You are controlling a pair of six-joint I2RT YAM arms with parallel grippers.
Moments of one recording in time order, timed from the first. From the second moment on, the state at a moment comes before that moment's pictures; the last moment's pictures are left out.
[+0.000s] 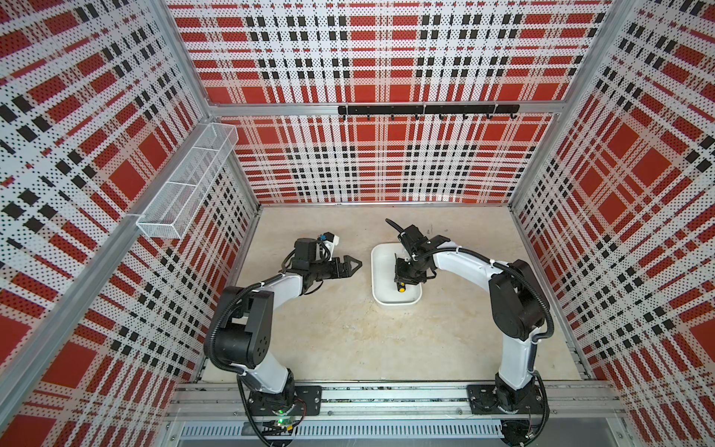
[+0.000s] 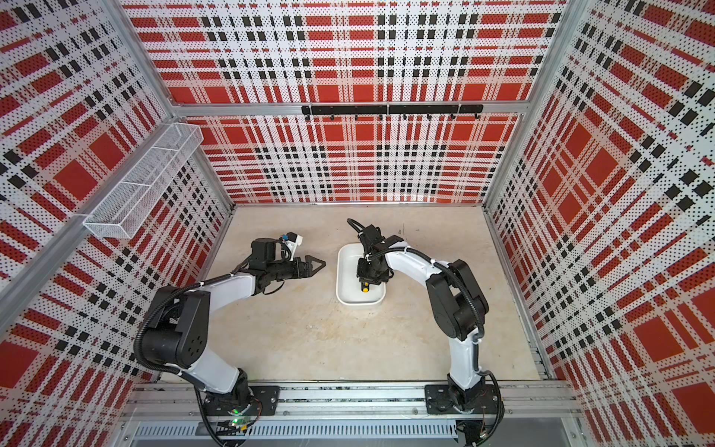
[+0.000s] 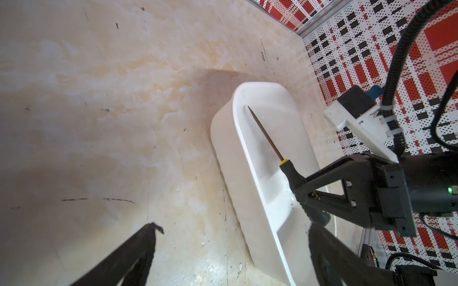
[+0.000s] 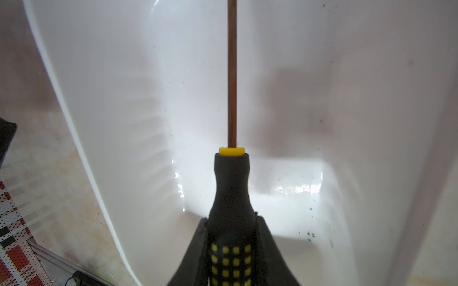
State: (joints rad) left arm -0.16 1.63 0.81 0.13 0.70 -0.31; right arm 0.60 1.95 1.46 -0.74 -0.20 0.76
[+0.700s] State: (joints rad) left arm -0.16 1.63 0.81 0.13 0.70 -0.31; right arm 0.60 2.05 1.48 -0.71 -0.20 0.76
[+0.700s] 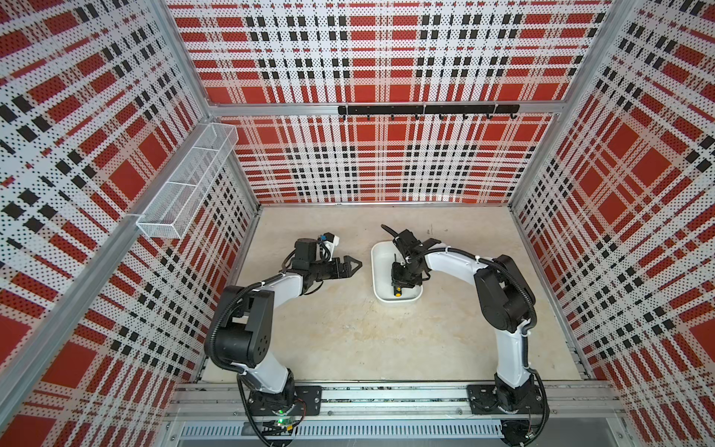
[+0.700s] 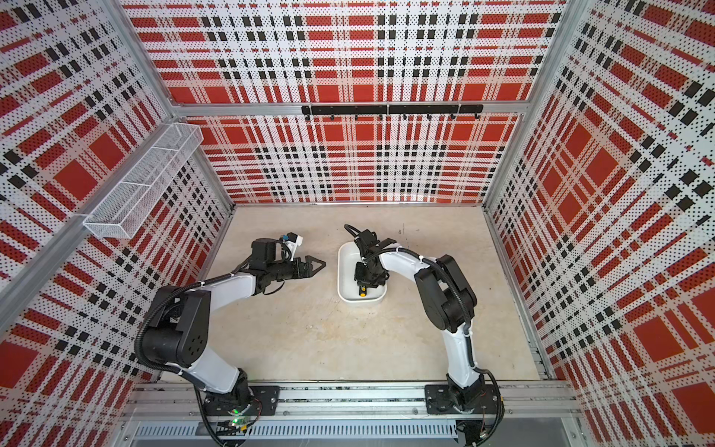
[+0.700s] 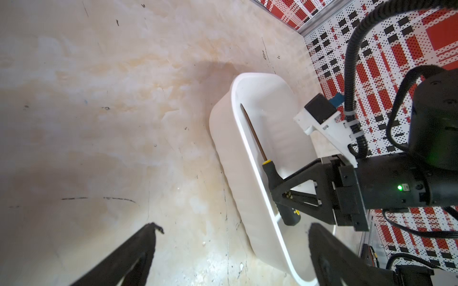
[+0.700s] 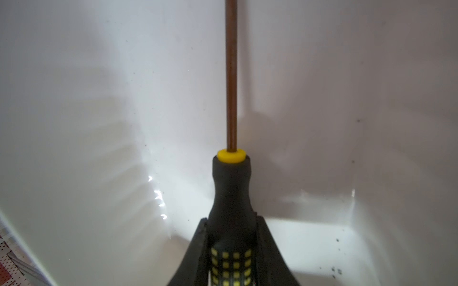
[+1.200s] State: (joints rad) left arm -0.16 1.65 0.81 0.13 0.70 -0.31; right arm 0.60 2.05 1.48 -0.71 -0.20 0.76
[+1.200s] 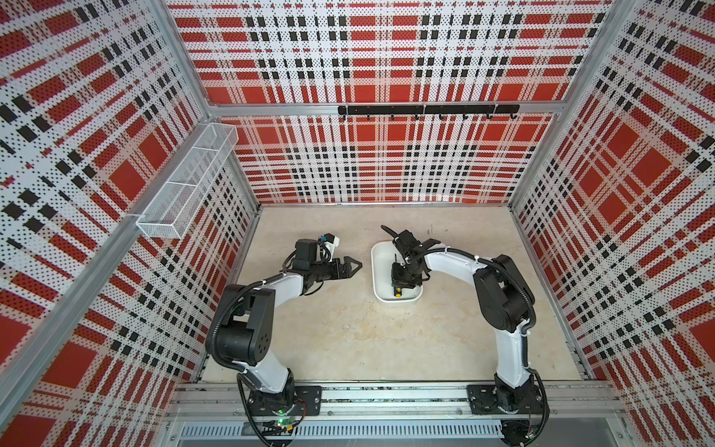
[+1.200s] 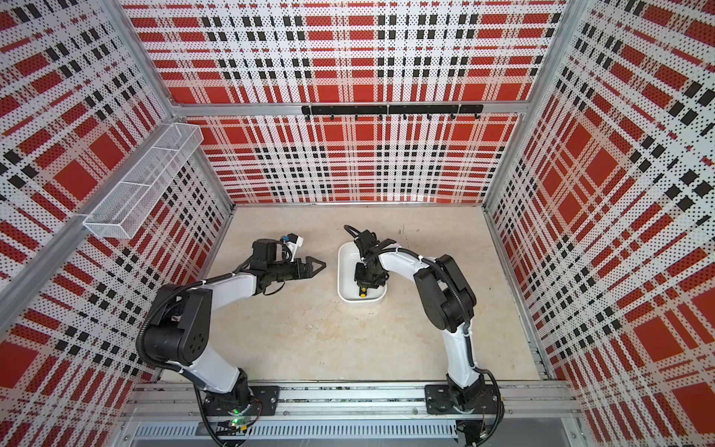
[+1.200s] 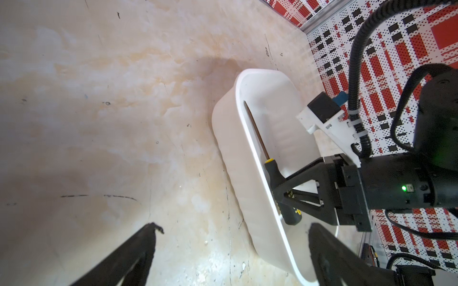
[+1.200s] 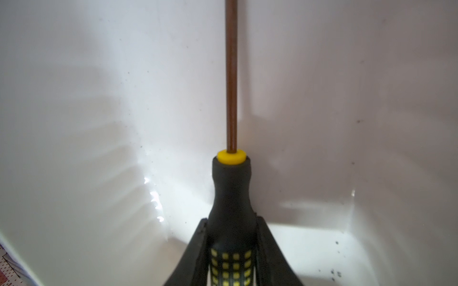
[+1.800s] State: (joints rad) left arm -0.13 1.59 0.81 0.13 0.61 -0.31; right arm 0.60 1.91 1.48 -0.71 -0.14 0.69
